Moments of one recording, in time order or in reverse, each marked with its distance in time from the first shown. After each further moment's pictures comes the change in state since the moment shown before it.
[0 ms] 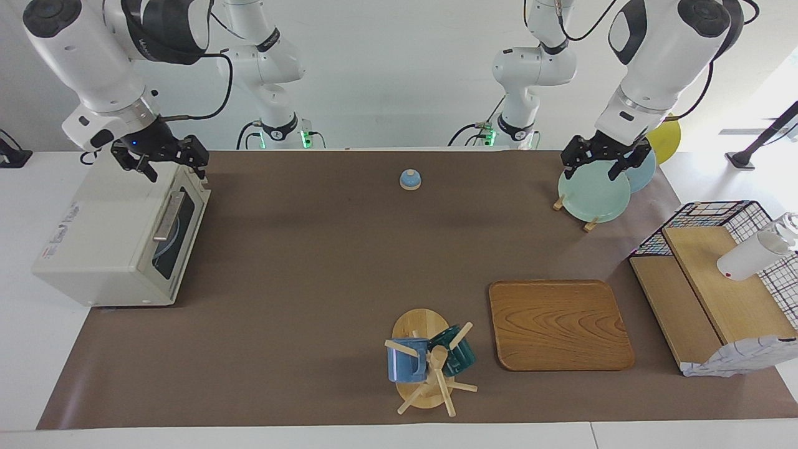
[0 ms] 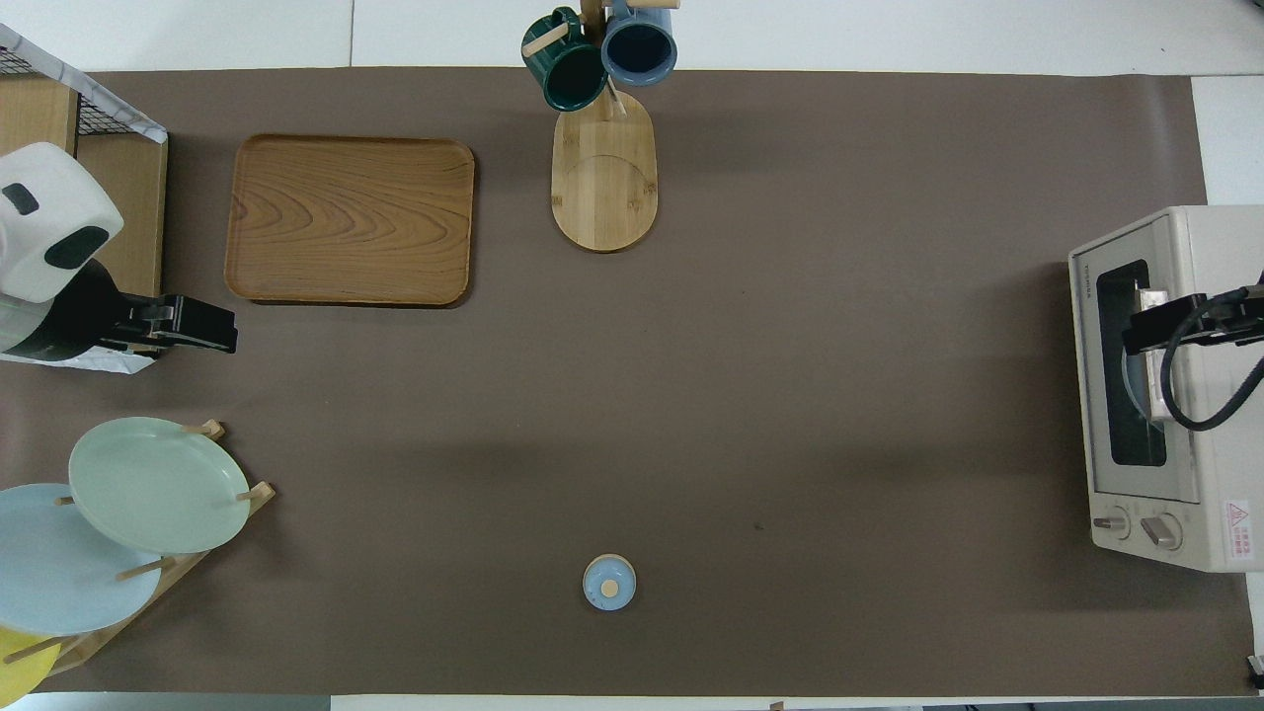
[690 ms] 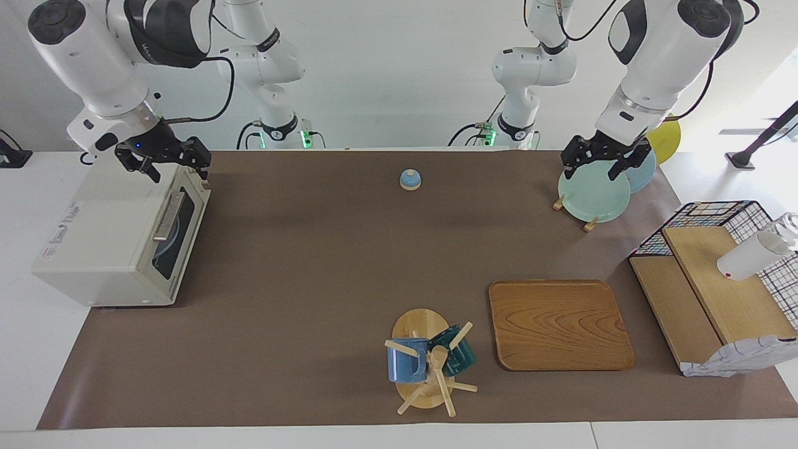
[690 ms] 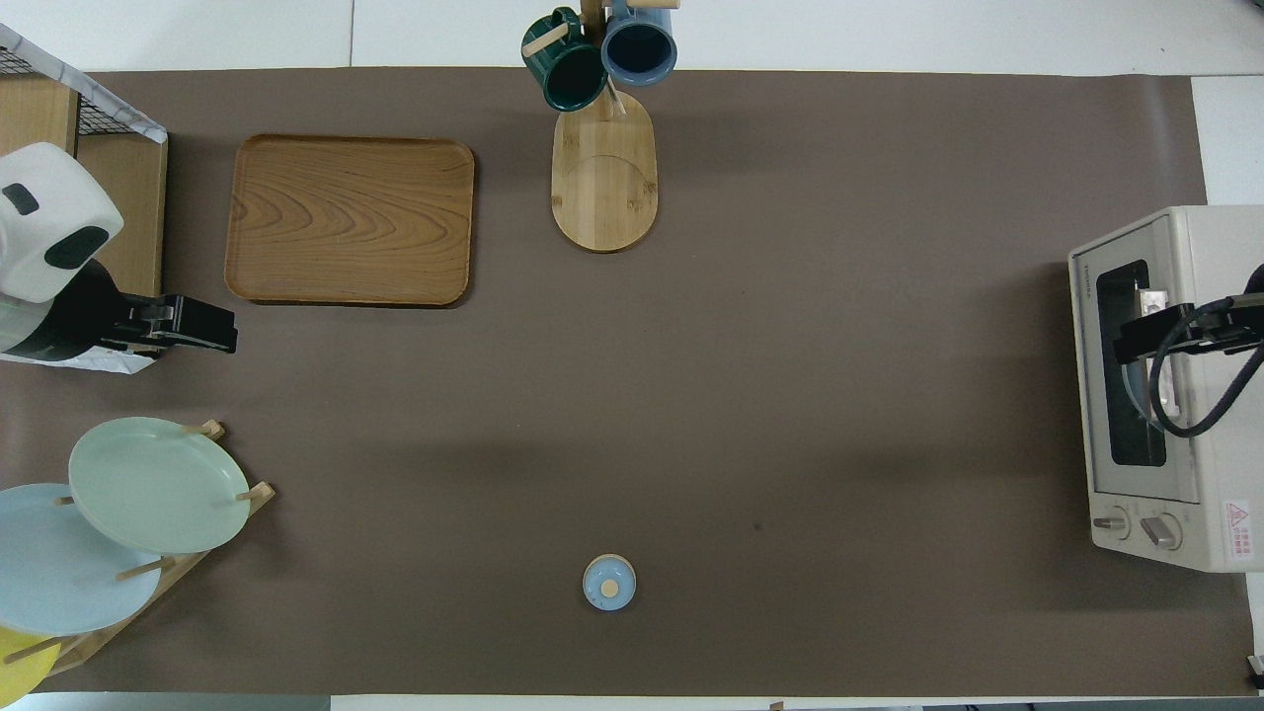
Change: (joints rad) left arm 0.000 0.000 0.000 0.000 0.000 0.000 0.000; right arm 0.002 -0.014 0.001 -0.053 0.000 0.030 0.000
